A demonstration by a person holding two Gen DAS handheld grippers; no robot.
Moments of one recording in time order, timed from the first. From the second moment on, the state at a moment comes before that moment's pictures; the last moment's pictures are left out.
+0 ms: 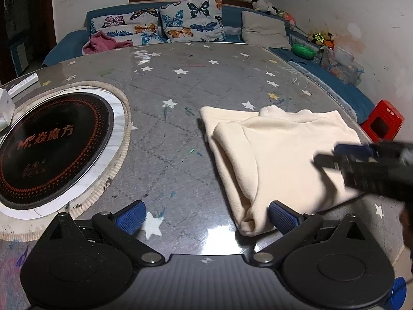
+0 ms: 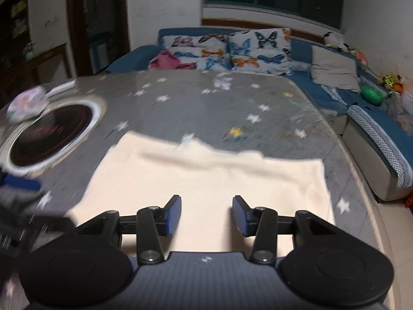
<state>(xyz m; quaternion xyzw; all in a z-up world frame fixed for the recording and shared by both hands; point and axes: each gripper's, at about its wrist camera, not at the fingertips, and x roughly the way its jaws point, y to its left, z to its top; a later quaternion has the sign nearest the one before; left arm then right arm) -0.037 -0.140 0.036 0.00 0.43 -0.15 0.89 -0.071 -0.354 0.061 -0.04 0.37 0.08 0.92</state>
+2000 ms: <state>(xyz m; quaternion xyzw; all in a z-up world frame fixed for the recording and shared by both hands) -0.123 -0.149 0.044 0.05 0.39 -0.14 0.91 -0.200 -0.328 0.068 -0.03 0.31 0.02 0.95</state>
